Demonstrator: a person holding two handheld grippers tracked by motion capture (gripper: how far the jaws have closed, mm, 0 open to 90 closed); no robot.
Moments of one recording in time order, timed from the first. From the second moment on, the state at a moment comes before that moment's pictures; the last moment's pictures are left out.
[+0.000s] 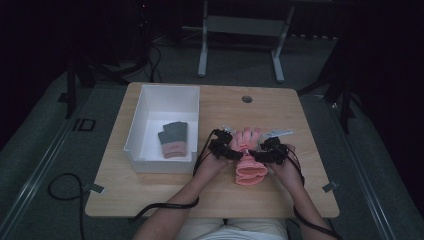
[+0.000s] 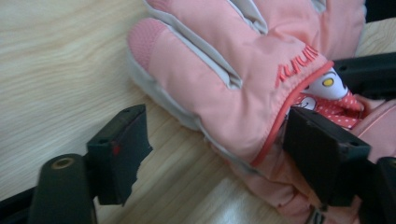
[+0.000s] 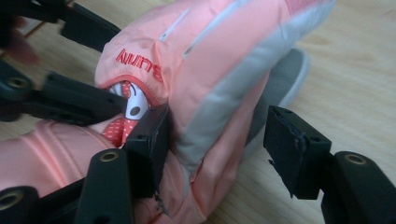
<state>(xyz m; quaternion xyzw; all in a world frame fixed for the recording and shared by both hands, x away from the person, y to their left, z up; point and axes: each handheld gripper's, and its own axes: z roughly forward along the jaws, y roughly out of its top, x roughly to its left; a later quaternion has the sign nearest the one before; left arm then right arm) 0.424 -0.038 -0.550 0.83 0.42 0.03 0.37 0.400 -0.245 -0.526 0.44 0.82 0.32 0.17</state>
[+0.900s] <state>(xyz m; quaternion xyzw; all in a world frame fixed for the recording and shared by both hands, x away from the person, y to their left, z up) 0.415 -0.038 -0.506 0.83 0.39 0.01 0.41 0.390 -0.242 -0.494 0.44 0.80 0.37 0.15</state>
